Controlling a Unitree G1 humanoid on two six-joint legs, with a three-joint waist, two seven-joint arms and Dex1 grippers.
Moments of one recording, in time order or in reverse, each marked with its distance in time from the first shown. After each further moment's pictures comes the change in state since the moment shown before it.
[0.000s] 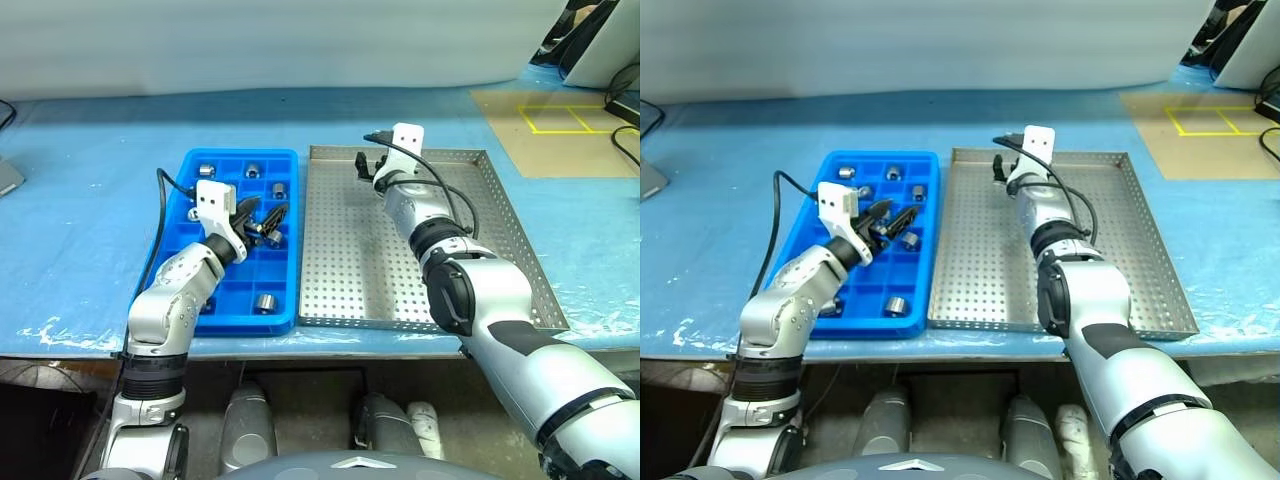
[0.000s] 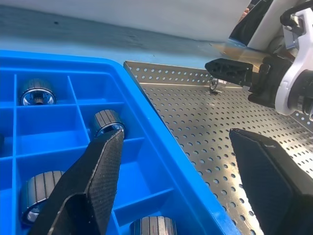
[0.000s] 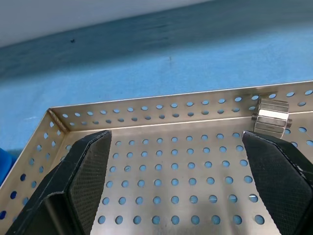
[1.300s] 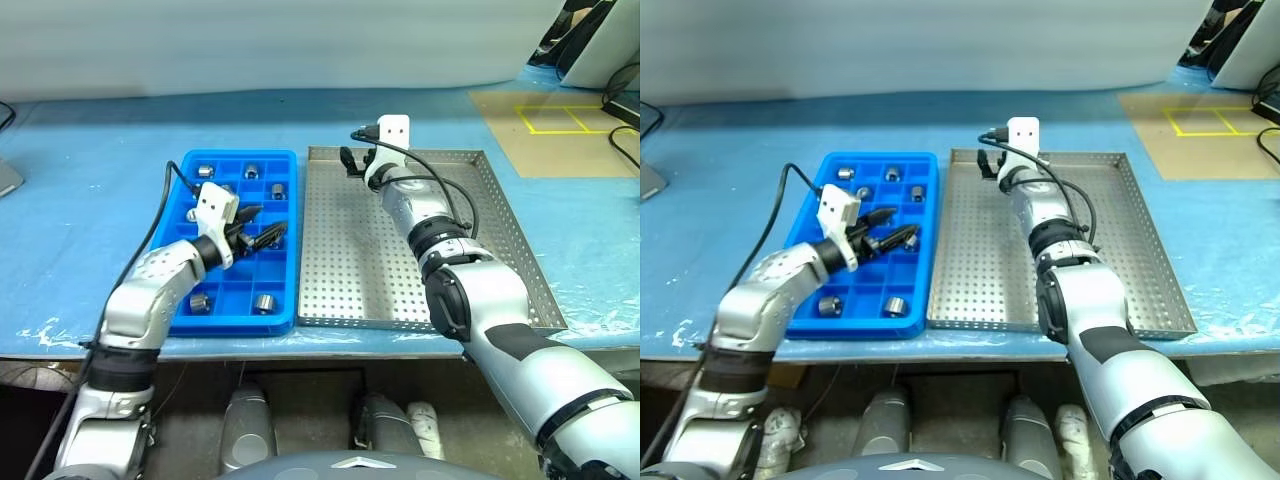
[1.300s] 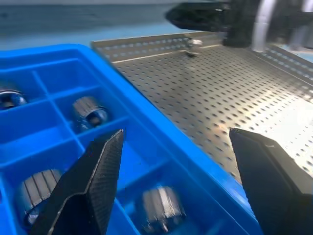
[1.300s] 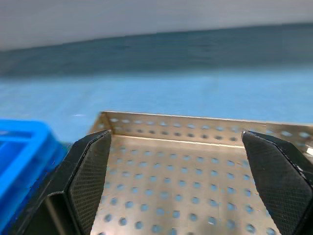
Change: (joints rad) left arm -0.061 0.144 -0.105 0.129 0.062 -0.066 -0.168; right arm 0.010 0.008 0.092 -0.056 0.013 0.029 0.094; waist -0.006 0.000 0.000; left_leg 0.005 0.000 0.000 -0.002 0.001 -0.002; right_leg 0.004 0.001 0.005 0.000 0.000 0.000
